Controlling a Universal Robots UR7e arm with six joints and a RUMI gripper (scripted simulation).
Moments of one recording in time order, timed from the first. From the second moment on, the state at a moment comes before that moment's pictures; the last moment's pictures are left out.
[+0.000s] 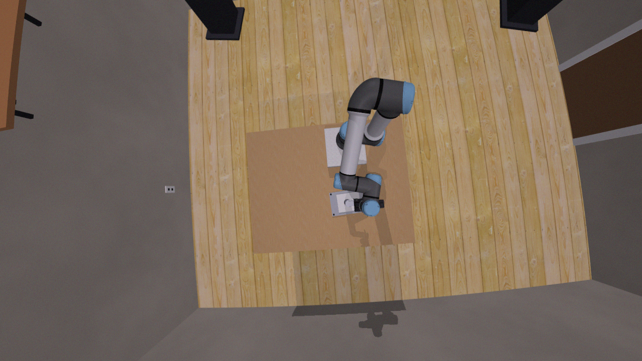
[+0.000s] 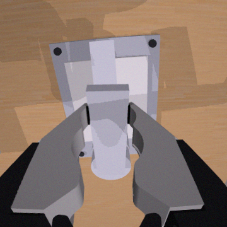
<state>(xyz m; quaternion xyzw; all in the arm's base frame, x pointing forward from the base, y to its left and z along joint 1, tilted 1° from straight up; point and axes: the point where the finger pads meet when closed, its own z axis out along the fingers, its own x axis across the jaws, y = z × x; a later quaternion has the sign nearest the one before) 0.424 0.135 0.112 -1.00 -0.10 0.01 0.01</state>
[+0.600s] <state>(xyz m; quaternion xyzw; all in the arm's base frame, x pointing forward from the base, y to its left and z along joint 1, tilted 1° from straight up) 0.426 0.126 0.130 -1.00 -0.10 0.01 0.01</state>
